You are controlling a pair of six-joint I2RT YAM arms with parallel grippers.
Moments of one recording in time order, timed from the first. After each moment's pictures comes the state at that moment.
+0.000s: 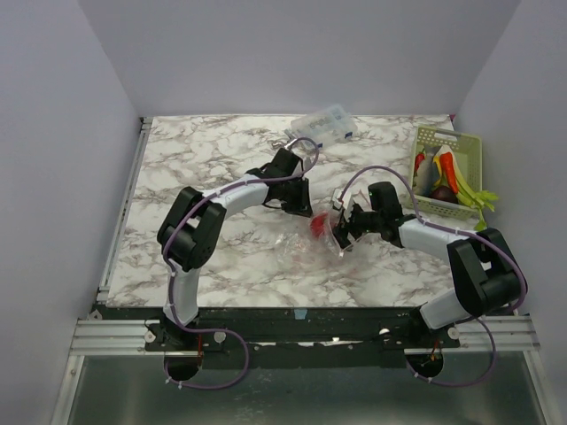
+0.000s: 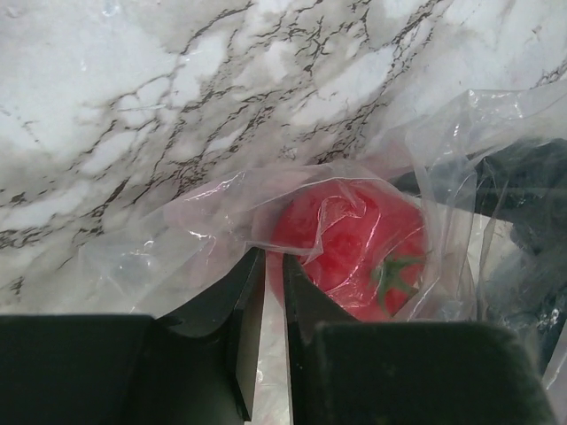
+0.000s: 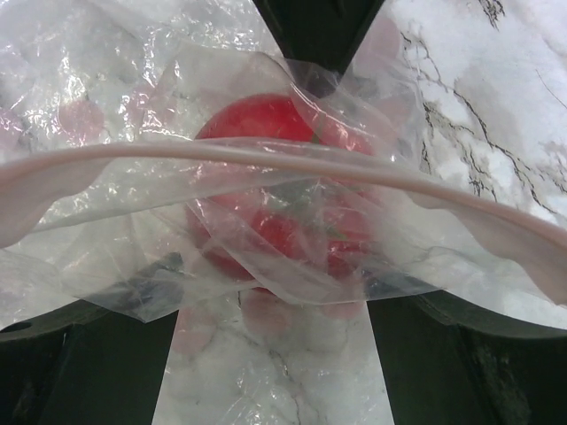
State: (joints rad) left arm -0.60 1.98 1.39 -0.33 0.42 -0.54; right arm 0.37 1.50 0.65 0.08 -0.66 -0.60
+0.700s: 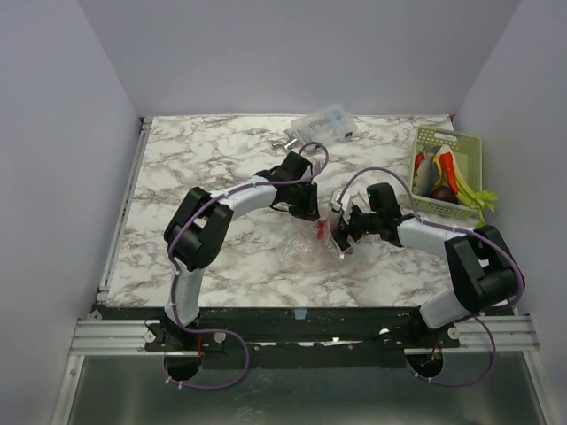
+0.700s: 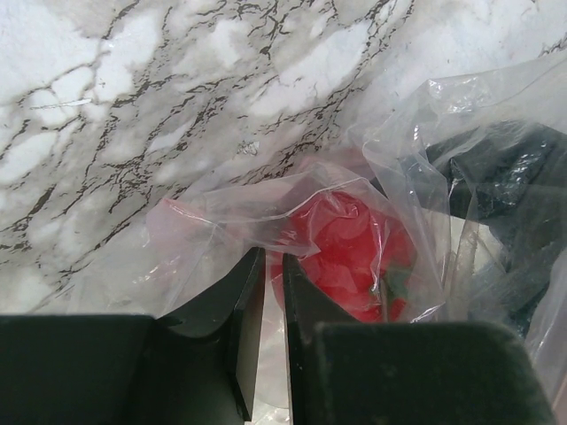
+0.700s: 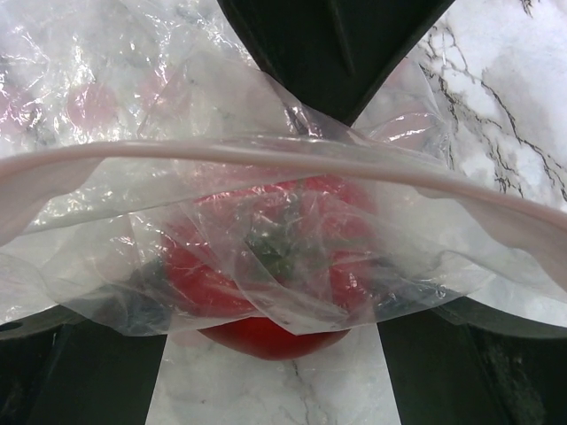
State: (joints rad) left arm -0.65 2.03 1.44 -0.36 0.42 -0.55; right arm 0.37 1.52 0.65 0.06 -0.68 -0.63
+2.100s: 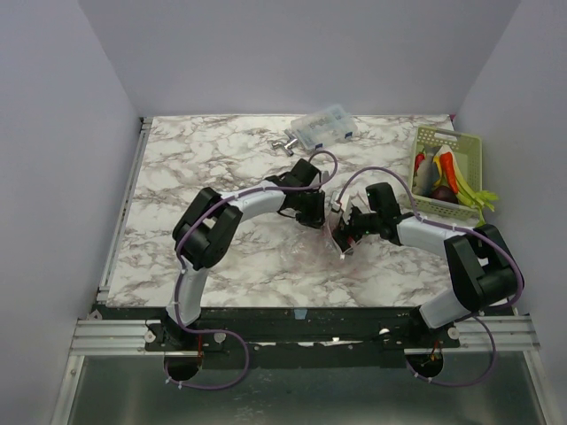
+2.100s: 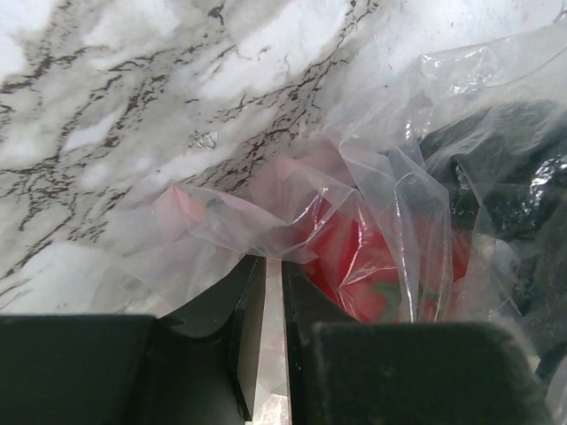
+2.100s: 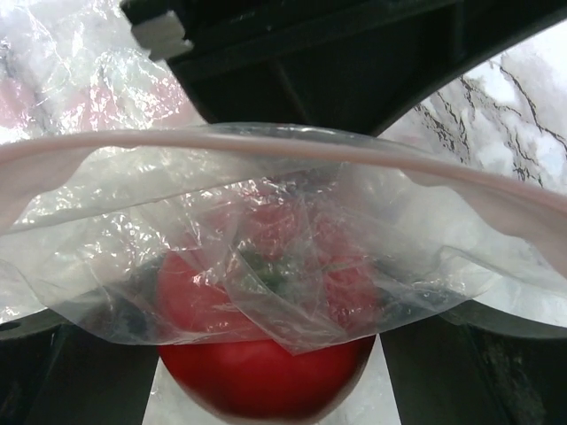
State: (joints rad) left arm -0.70 2.07 1.45 -0.35 0.44 -0.56; right arm 0.37 1.53 0.67 0.01 -0.68 -0.63
